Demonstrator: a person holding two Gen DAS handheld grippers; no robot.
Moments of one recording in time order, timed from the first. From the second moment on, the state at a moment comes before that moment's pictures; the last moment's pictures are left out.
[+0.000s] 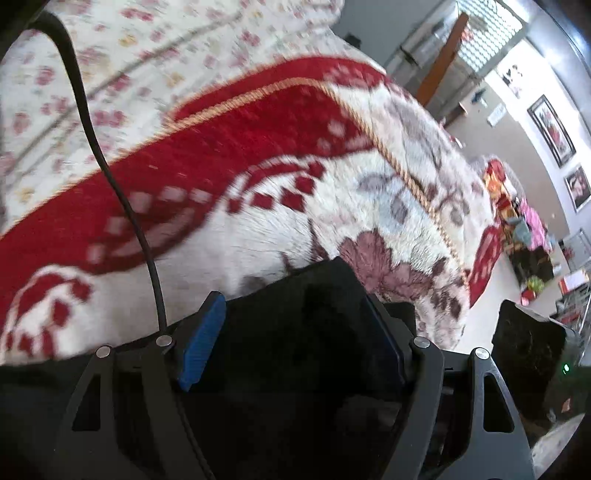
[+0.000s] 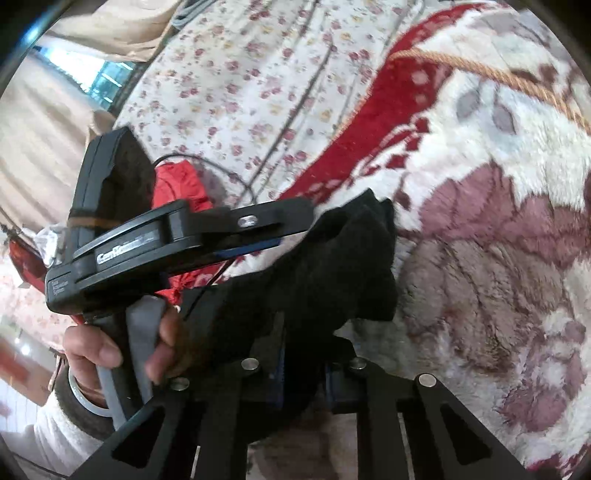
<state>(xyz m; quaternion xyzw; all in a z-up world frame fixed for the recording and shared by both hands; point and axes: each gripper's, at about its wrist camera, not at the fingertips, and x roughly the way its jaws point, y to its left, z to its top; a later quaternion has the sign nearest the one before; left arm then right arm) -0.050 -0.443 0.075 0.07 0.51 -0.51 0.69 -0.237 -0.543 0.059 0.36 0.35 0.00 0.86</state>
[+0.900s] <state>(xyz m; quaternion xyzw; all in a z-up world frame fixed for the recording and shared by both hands) -0.049 -0.175 0.092 -0.07 0.50 -0.35 0.79 -0.174 -0.385 0.083 0.21 0.44 0.20 0.85</state>
